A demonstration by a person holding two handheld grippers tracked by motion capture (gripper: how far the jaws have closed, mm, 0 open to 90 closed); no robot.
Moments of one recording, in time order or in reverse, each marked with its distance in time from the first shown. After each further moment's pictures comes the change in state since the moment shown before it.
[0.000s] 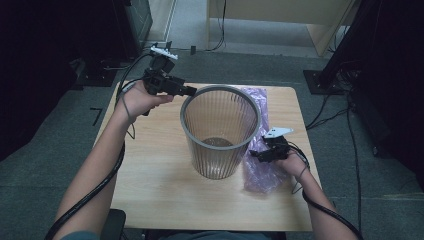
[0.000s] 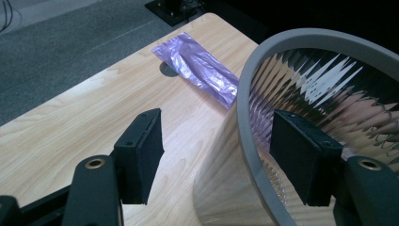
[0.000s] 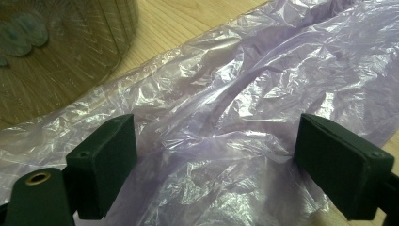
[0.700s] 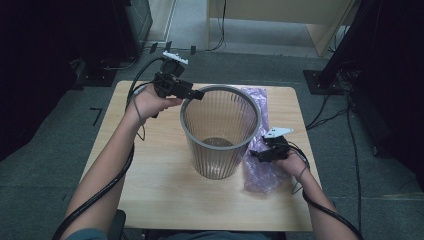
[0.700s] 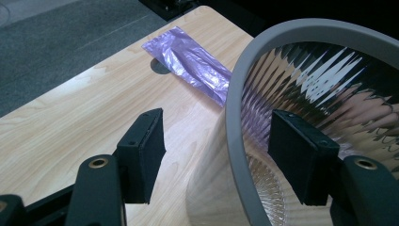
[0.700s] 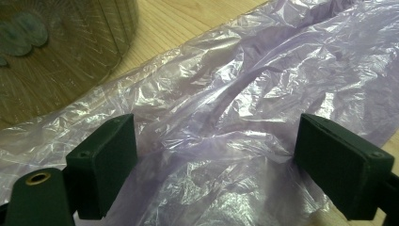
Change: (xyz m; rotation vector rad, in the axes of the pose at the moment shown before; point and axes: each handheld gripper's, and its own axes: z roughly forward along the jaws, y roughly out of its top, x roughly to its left) left arm -0.007 0.000 0.024 0.022 -0.015 0.007; right arm 0.000 0.000 0.000 0.000 -0.001 0.000
